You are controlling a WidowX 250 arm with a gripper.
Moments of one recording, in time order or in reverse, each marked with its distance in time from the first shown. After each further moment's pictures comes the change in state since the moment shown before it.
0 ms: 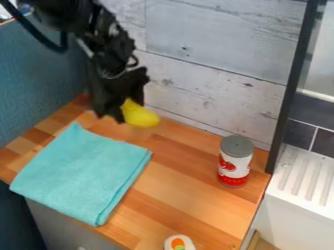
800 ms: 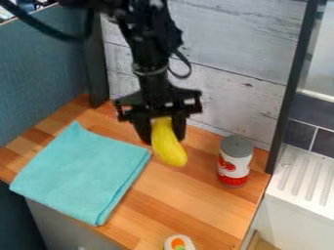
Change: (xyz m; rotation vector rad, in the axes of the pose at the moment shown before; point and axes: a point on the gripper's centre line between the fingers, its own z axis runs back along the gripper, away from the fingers) arm -0.110 0.009 0.068 0.063 0.334 -0.691
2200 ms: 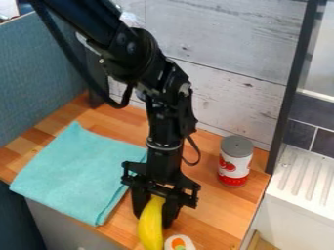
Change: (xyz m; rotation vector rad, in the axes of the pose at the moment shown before) arm -0.058 0.019 -0.074 0.149 0.333 -0.399
